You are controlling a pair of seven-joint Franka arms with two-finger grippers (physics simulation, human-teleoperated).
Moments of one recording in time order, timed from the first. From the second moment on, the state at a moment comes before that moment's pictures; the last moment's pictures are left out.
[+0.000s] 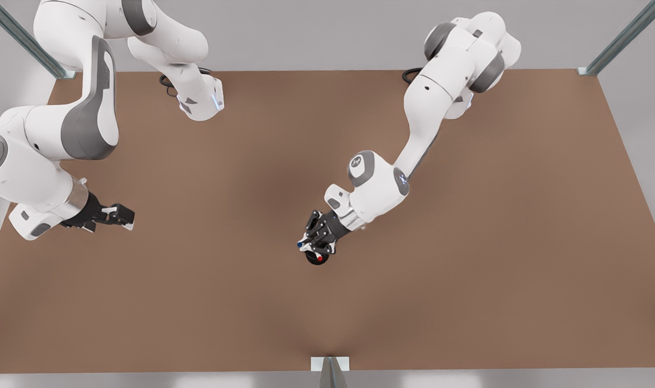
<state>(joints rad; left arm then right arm) -0.56 0.77 -0.20 -1.29 -0.81 2.77 1.31 -0.04 0.33 0.08 -1.26 -0.02 1.63 -0.01</state>
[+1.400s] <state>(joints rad) -0.63 0.88 -0.19 -1.27 -0.78 3.00 1.34 -0.04 0.33 0.08 -1.26 -0.01 1.61 -0.09</state>
